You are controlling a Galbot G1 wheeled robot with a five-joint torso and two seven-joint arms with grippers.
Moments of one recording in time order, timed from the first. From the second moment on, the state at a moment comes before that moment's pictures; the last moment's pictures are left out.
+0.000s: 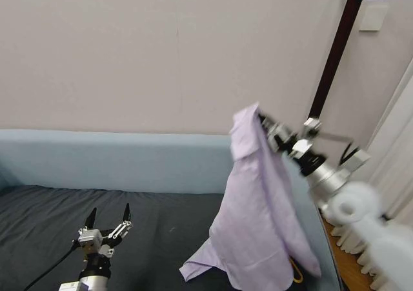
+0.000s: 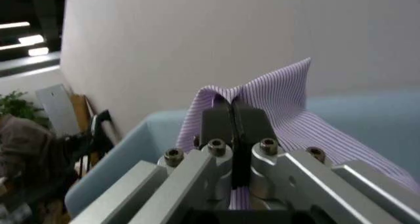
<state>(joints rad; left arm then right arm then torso) 1.56 -1.44 -0.70 -2.03 -0.27 -0.25 -0.02 -0.81 1.00 -0.02 1.71 1.02 0.08 -0.30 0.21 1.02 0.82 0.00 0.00</state>
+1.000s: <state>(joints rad) 1.53 -1.44 -0.74 -1.97 -0.28 -0.27 -0.01 -0.84 1.21 -0.19 1.43 0.73 -0.05 0.09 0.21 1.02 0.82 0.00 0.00</state>
